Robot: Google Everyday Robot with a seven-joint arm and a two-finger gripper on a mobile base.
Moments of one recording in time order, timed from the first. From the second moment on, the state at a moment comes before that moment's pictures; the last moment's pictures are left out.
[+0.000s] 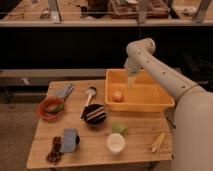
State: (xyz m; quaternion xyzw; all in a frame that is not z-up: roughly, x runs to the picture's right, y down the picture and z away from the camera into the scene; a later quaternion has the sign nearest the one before) arm 0.148 -0.081 0.866 -0.19 -0.05 -0.01 0.98
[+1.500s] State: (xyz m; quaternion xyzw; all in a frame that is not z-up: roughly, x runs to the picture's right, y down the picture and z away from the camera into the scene) arm 0.111 -0.034 0.813 -0.20 -0.05 -0.07 0.98
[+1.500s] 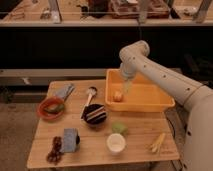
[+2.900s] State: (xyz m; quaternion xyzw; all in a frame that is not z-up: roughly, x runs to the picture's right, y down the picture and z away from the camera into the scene) arm -0.004 0.078 0.772 -0.30 -0.10 -0.24 0.92
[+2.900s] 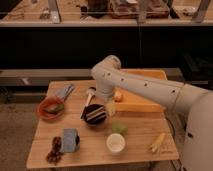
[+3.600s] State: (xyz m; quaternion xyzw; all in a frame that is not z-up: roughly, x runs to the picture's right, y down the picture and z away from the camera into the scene) arm -0.024 0.107 0.810 -0.32 -0.05 -0.26 0.91
